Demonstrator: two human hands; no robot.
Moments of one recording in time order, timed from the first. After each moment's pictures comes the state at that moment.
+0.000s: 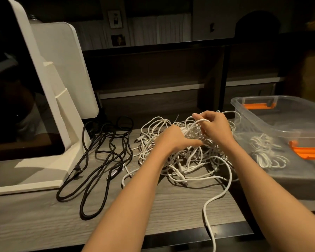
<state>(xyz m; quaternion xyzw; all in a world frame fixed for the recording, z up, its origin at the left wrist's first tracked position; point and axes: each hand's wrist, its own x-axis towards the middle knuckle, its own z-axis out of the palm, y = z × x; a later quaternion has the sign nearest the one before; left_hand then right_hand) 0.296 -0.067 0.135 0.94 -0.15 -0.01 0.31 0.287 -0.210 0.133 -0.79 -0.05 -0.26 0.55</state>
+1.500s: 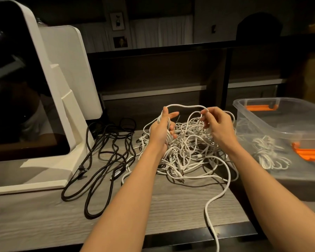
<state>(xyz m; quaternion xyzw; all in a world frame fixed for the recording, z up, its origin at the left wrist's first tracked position) 0.298 -0.045 0.137 0.56 -0.09 -0.01 0.82 0.288 -0.213 0.131 -0.75 -0.10 -0.31 0.58</state>
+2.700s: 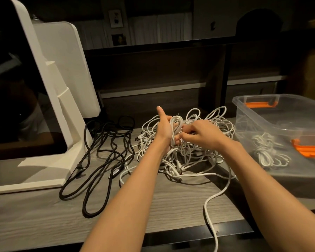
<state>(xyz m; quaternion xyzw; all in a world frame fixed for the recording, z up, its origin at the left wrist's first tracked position) 0.303 -0.059 0.136 0.66 -0.04 -0.03 0.75 0.276 -0.191 0.144 -0.94 -0.23 -0.14 0.21</state>
